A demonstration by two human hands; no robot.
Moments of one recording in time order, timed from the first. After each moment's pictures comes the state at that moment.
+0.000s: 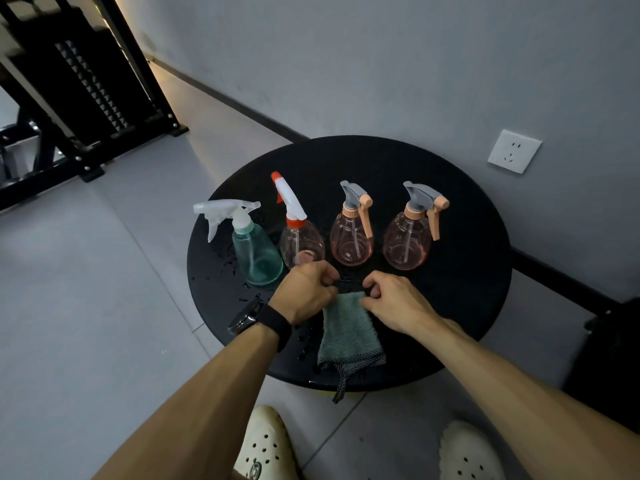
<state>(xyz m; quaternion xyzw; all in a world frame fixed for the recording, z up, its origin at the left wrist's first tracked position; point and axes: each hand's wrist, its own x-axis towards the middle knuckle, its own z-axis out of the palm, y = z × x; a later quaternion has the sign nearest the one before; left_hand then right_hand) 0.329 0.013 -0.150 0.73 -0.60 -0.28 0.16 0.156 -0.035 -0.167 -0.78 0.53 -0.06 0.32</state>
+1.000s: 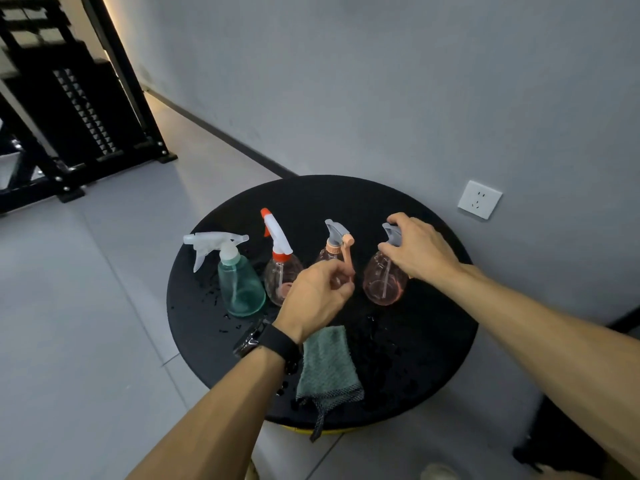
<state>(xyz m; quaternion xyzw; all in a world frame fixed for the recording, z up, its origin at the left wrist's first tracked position) 0.293 -0.006 -0.115 0.68 -0.60 -0.23 0.36 0.135 -0.111 -0.063 -0.80 0.57 -0.12 0.13</state>
